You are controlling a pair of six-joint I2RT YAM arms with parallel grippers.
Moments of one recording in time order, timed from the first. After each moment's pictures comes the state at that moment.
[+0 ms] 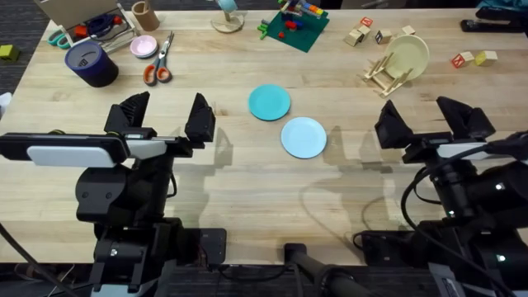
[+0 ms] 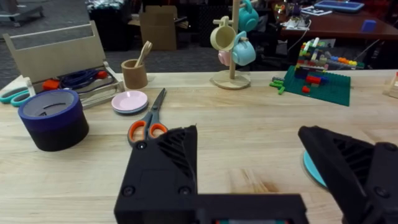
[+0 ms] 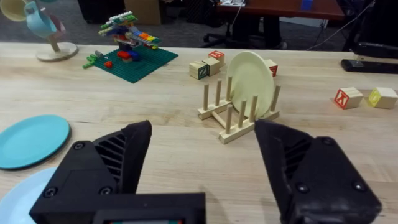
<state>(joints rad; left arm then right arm) 0.00 0.00 0.01 -0.02 0.01 -0.01 0.00 0.00 0.01 -0.10 -0.03 -0.01</state>
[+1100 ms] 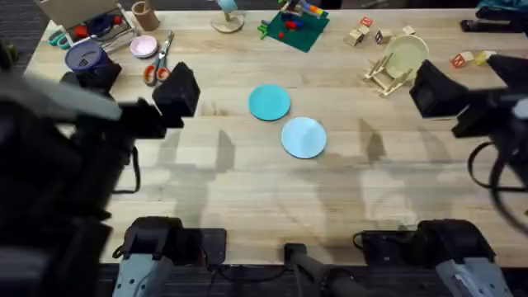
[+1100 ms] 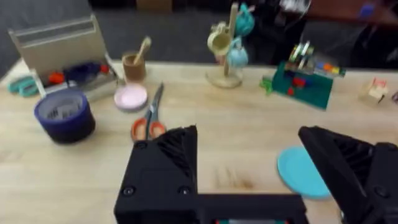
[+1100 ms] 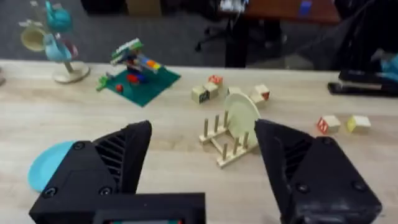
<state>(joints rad) 0.00 0.33 0.54 -0.40 0.02 -0.07 0.00 0.35 0.51 -0.33 -0.03 -0.01</state>
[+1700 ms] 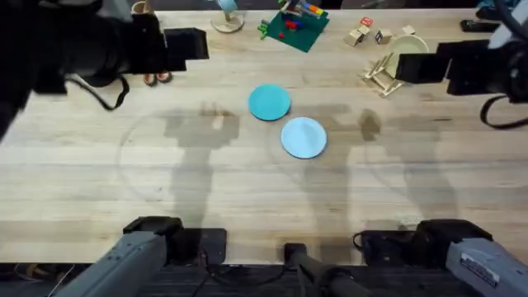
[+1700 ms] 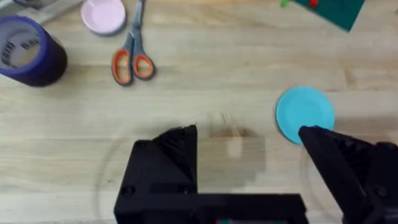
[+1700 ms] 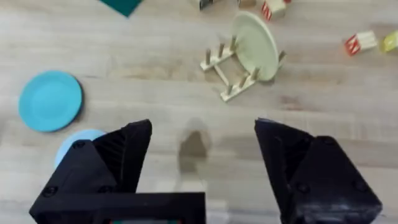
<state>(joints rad) 0.00 1.06 1.14 -0.86 0.06 -0.07 0.00 0.96 0.98 -0.77 -0.03 -0.01</state>
